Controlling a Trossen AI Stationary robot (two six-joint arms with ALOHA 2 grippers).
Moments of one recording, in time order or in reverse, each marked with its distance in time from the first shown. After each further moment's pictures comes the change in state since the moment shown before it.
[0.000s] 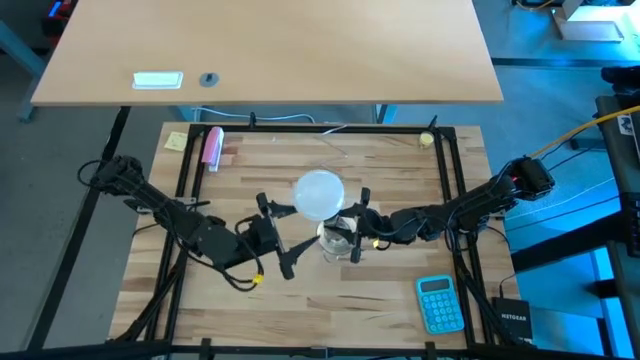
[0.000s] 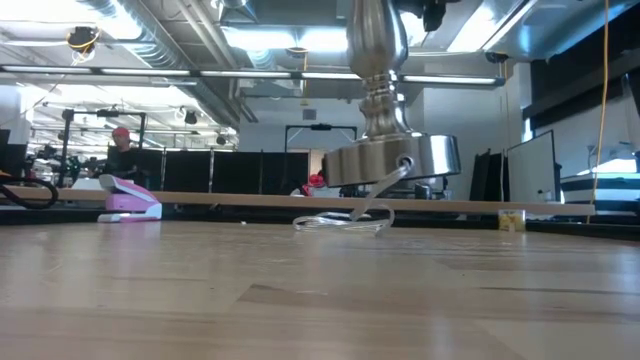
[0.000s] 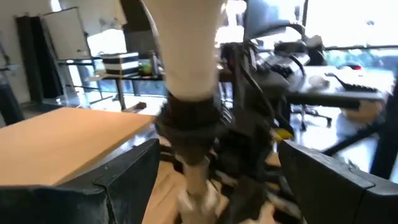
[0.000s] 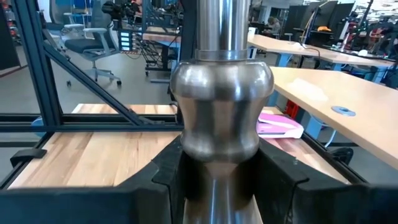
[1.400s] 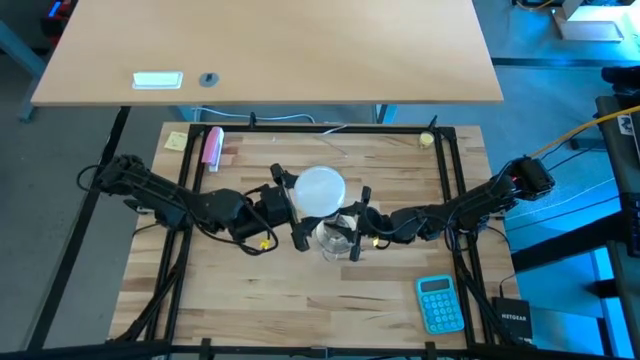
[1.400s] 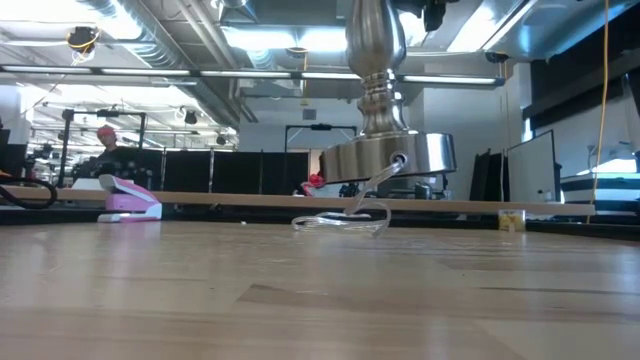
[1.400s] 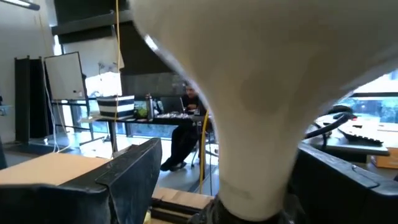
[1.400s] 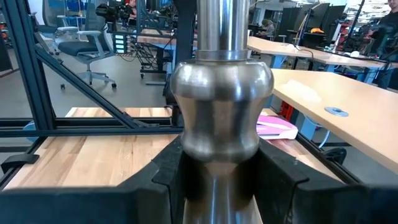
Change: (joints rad) left arm 0.199 0.010 0.000 0.263 0.269 0.153; right arm -0.001 0.000 0.000 0.013 0.019 -0.003
